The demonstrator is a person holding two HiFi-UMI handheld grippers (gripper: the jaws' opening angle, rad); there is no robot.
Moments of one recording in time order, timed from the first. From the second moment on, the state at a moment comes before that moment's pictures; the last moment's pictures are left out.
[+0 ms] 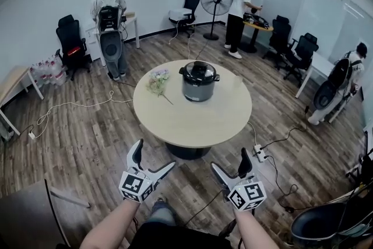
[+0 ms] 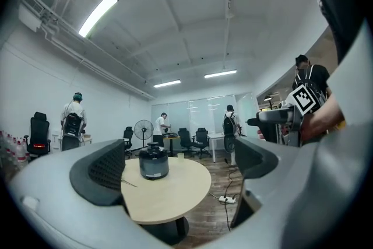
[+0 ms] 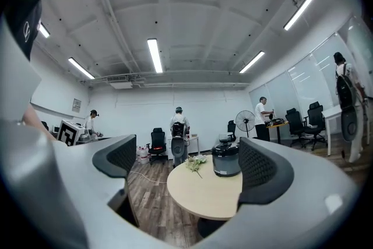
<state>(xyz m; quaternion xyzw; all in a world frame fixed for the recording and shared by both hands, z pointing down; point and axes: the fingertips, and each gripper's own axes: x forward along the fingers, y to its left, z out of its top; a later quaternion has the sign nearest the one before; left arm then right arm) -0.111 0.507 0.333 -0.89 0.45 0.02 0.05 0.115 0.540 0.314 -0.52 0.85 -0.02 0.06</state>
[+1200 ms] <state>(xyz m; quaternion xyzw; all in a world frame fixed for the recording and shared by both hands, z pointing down) -0.010 -0.076 0.538 -0.94 0.33 -0.09 -0.07 0.116 -0.049 0.366 -0.52 0.84 -0.04 -0.14</state>
